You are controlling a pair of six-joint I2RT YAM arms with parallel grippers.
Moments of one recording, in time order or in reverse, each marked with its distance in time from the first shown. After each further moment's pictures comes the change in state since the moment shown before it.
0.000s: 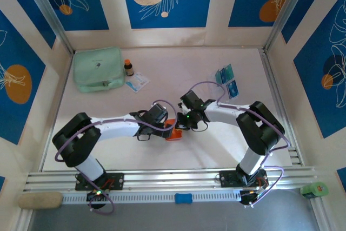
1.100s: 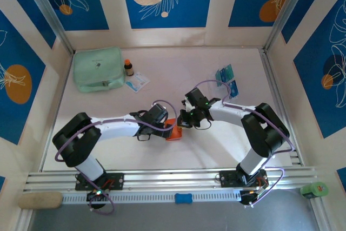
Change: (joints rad) left arm 0.000 0.002 -0.002 0.005 0.000 0.000; right arm -0.060 -0.041 -0.014 0.002 -0.045 0.011
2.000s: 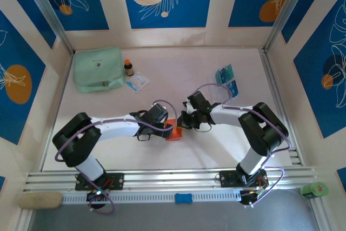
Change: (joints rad) left arm 0.000 0.000 0.000 0.000 0.000 0.000; right arm -0.018 0.008 -0.115 0.205 -0.031 0.045
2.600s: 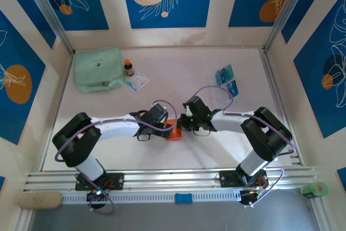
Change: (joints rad) left arm 0.000 -0.001 0.000 0.000 0.000 0.000; right arm 0.093 -0.056 -0.078 0.113 0.175 0.033
